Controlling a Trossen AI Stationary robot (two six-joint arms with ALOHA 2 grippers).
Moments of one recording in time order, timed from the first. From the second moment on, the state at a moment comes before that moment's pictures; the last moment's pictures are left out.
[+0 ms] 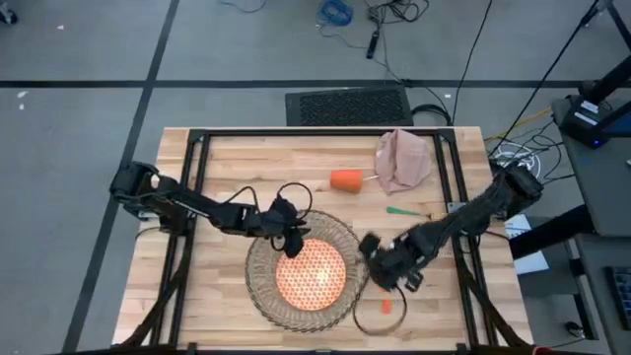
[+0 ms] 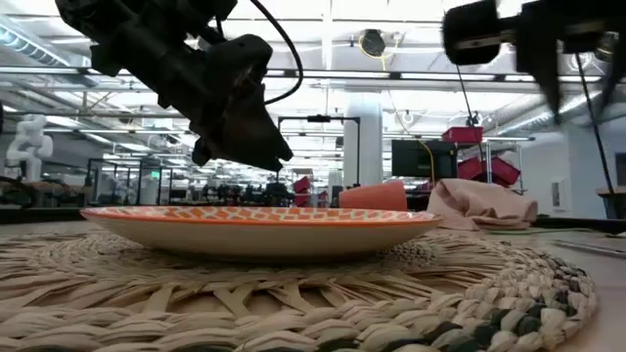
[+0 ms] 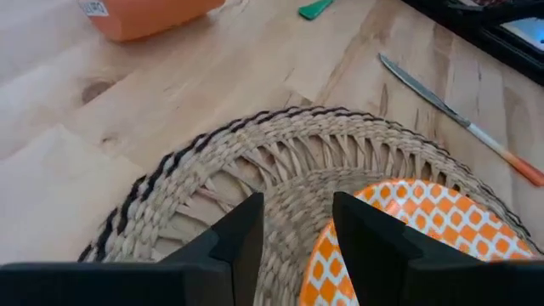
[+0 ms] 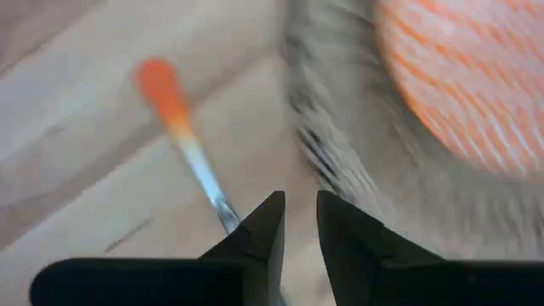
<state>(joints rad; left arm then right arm) -0.19 1.54 0.68 0.23 -0.30 -0.62 0.43 1.51 1.13 -0.90 0.05 -0.31</state>
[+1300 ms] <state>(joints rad) -0.31 1.54 0.68 0.09 -0.26 -0.49 -0.21 1.12 0.60 -0.19 0.00 0.16</state>
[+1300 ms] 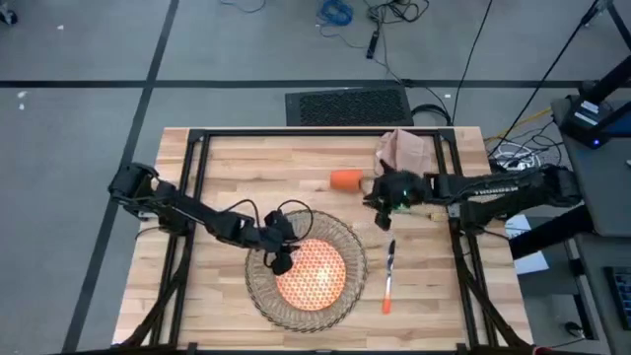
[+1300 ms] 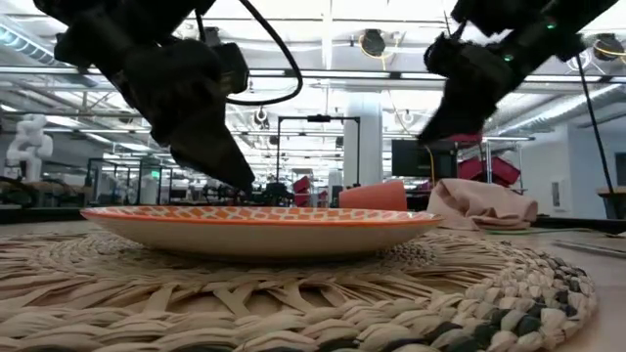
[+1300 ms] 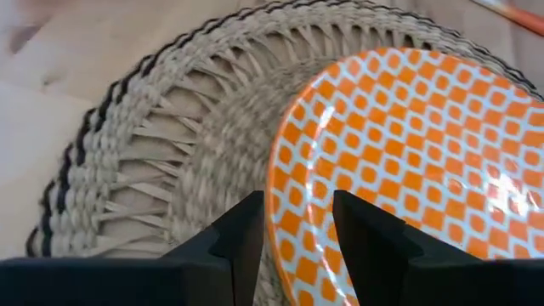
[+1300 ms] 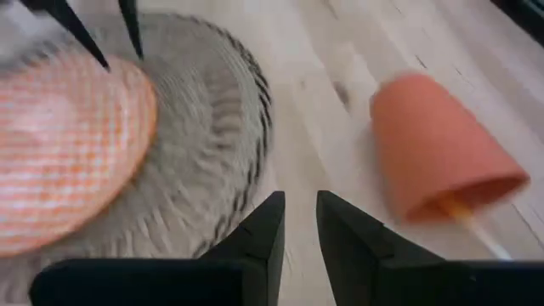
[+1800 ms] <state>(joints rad) -0.34 1.54 0.68 0.10 -0.26 -0.54 -0.48 1.34 0.75 -0.45 -0.14 -0.15</state>
